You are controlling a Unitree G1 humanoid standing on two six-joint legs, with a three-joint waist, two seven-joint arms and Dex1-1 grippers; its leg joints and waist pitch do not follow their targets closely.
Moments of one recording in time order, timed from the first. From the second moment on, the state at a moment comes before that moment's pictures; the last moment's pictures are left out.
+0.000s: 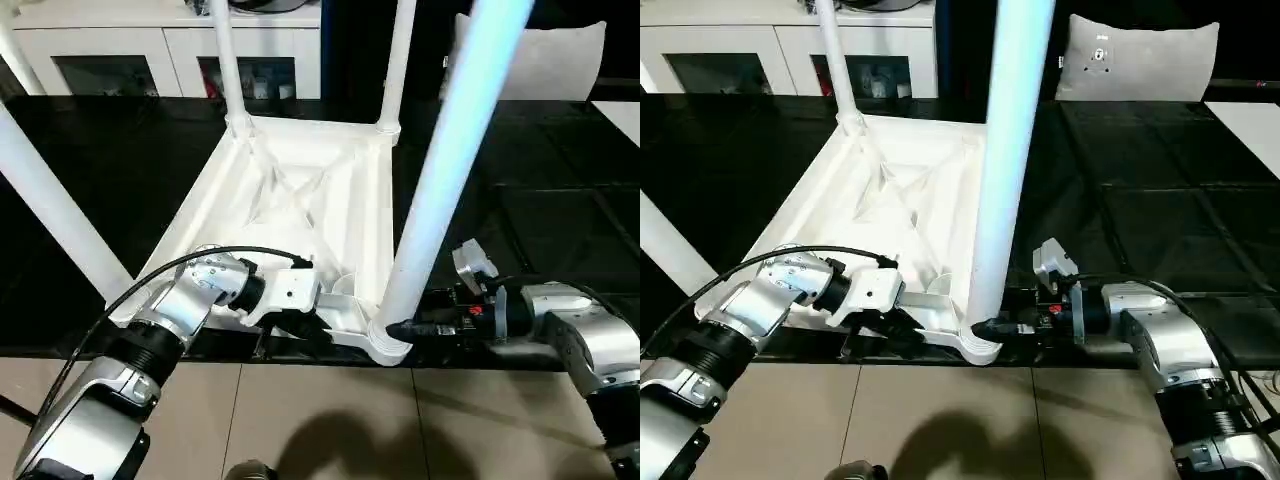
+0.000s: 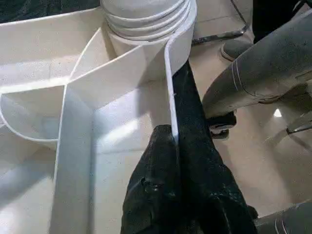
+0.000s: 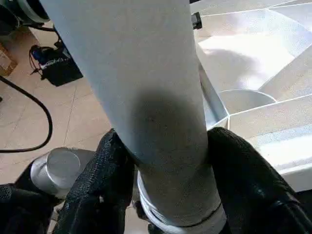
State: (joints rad) left arm -0.64 0.39 -0.44 0.61 0.08 -0.18 -1.40; right arm -0.36 -0.55 0.14 0.24 0.35 0.39 1.38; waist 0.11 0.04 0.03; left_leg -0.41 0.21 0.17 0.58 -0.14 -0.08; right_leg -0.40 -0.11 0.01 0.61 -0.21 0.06
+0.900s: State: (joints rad) left arm -0.65 0.12 -0.28 0.55 0.15 0.37 -0.79; right arm -0.50 -0.12 -0.03 0.38 0.17 0.39 0.43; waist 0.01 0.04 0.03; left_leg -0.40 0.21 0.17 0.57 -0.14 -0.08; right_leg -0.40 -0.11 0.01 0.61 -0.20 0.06
